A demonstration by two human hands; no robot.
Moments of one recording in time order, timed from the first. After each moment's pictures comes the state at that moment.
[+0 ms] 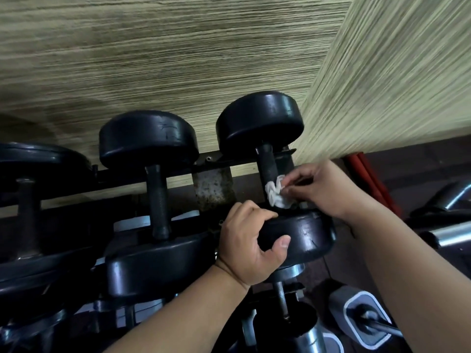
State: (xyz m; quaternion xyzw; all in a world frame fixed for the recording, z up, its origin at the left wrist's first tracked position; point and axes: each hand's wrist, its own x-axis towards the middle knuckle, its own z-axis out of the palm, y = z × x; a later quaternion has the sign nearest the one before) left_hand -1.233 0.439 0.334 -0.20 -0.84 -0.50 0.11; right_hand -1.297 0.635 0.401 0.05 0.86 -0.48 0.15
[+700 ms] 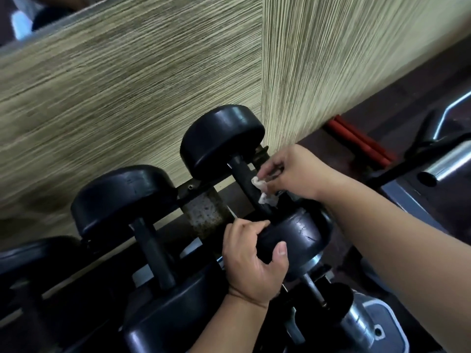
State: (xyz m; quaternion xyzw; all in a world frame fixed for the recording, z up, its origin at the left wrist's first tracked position) left_hand -1.232 0.436 0.336 -0.21 -0.85 -0.48 0.08; right_hand -1.310 0.630 0.399 0.14 0.86 -0.47 0.11
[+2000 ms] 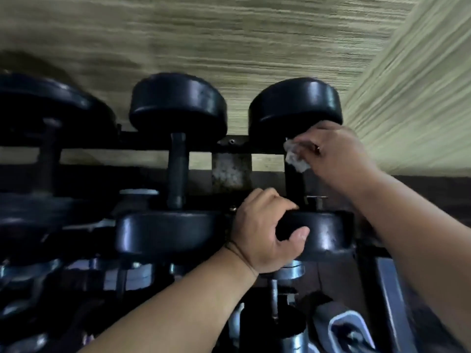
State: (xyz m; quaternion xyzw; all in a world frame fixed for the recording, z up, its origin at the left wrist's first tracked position) left_hand -1.229 0.442 0.331 -0.17 -0.83 -0.51 0.14; right_hand -1.345 0.607 0.405 -0.16 0.97 -0.19 -0.03
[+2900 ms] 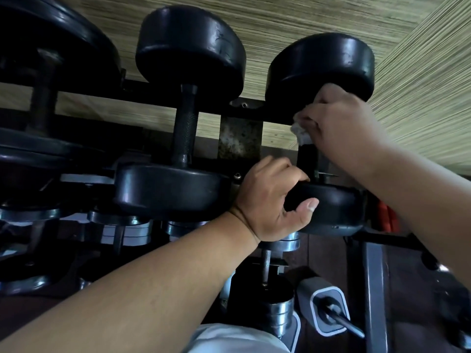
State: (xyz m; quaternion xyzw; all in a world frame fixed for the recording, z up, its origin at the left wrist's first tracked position) left_hand -1.230 0.442 0.334 -0.17 -0.82 -0.52 0.16; right_hand -1.346 0.589 0.409 -0.26 0.96 -0.03 -0.02
